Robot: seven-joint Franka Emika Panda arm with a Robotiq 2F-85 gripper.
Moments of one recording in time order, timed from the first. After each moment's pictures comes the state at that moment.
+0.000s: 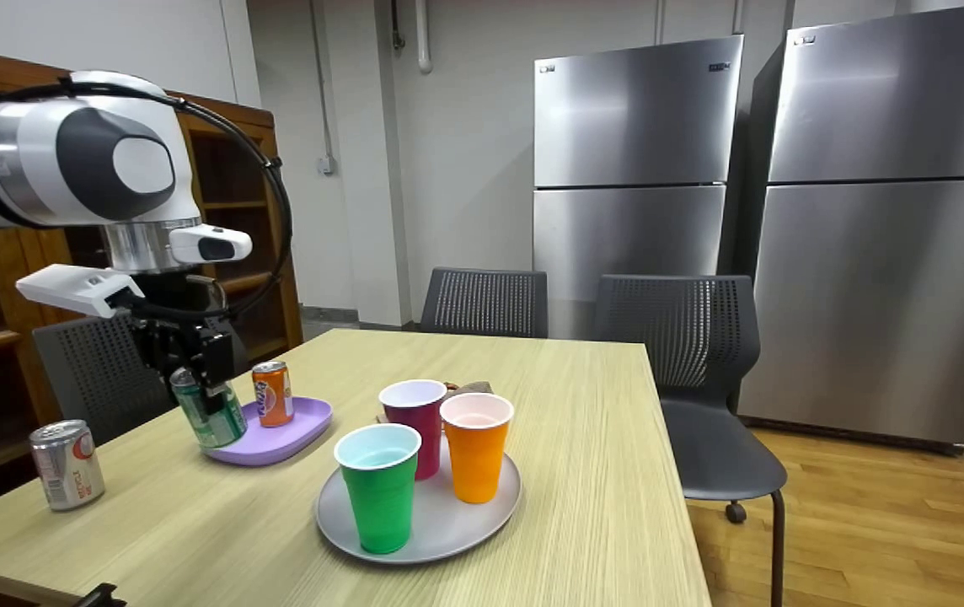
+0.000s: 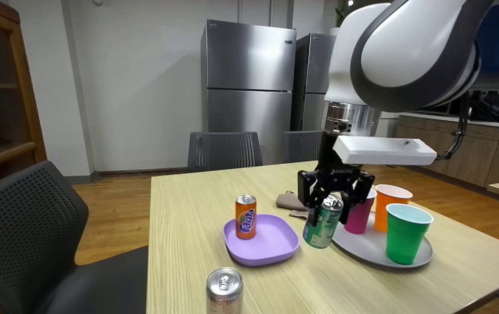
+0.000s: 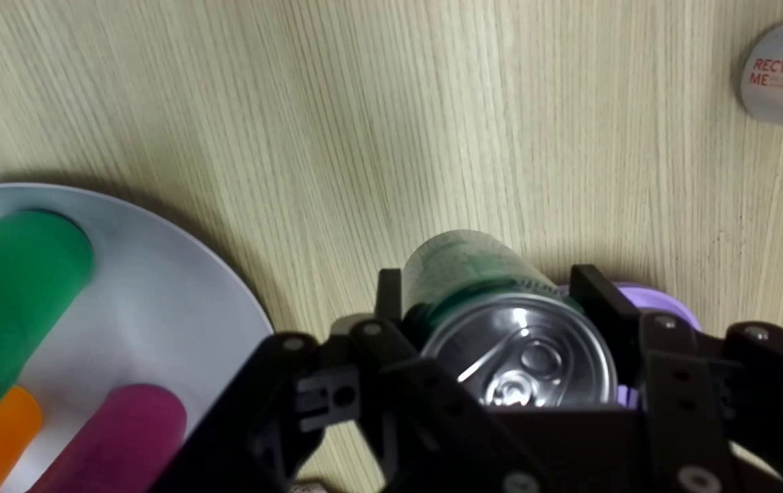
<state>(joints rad) 0.16 -0.06 0.18 -2.71 0.02 2.72 0.45</state>
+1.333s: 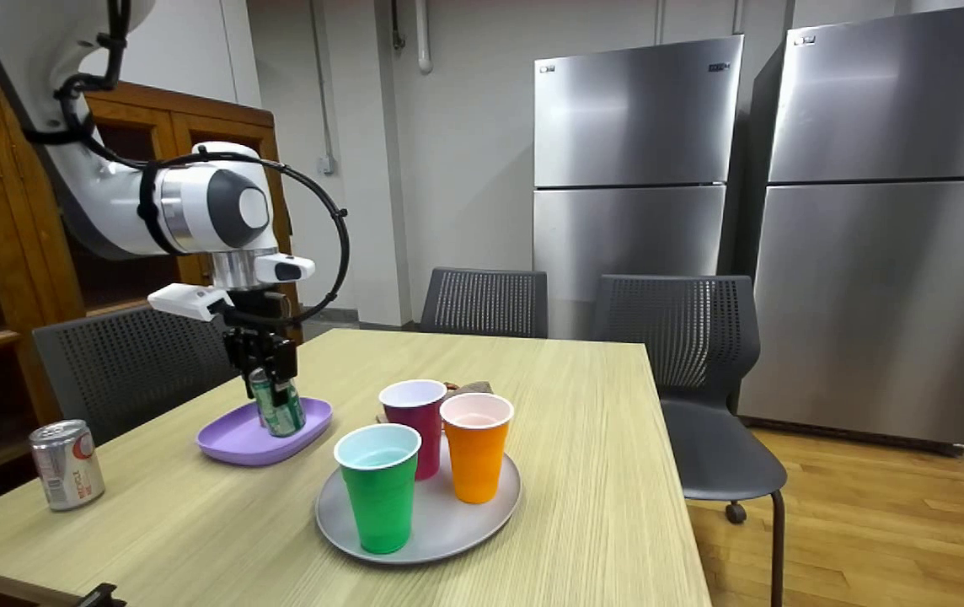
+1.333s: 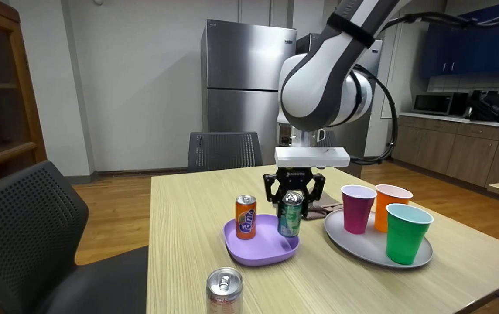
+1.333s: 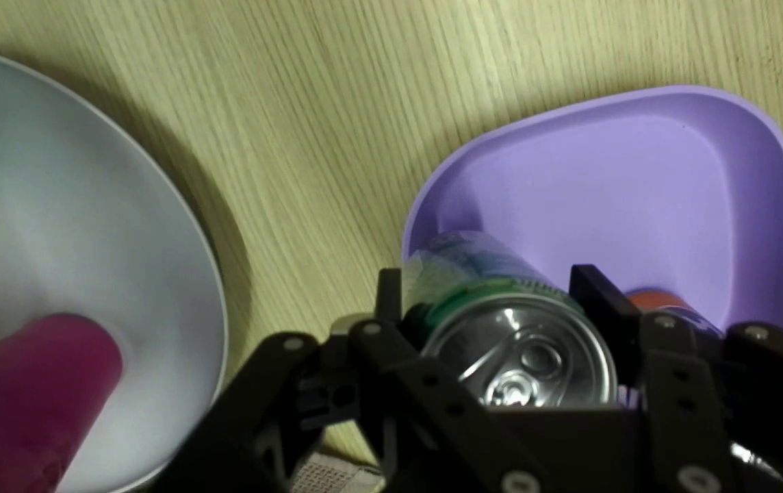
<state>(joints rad) 0.20 0.35 0.07 -2.27 -0.09 2.60 0.61</state>
